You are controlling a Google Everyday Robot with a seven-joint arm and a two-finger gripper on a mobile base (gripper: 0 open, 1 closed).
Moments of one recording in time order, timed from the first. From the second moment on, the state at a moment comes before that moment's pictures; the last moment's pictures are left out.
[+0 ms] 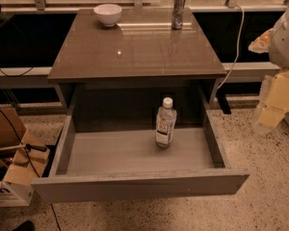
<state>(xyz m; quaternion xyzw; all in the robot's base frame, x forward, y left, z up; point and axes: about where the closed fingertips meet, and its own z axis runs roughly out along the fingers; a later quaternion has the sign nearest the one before) 0.438 -0.217 0.976 -0.60 0.78 -0.03 0.16</state>
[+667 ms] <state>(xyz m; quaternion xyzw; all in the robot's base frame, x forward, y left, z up) 0.449 -0.208 0.966 -0.62 0.77 -0.03 0.17</state>
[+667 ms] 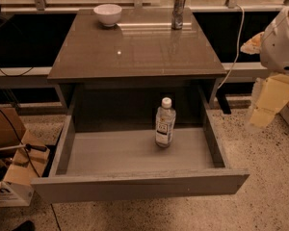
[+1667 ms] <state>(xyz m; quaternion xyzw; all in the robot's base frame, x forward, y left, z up) 0.495 -0.149 0.851 -0.54 0.79 0.10 0.26</state>
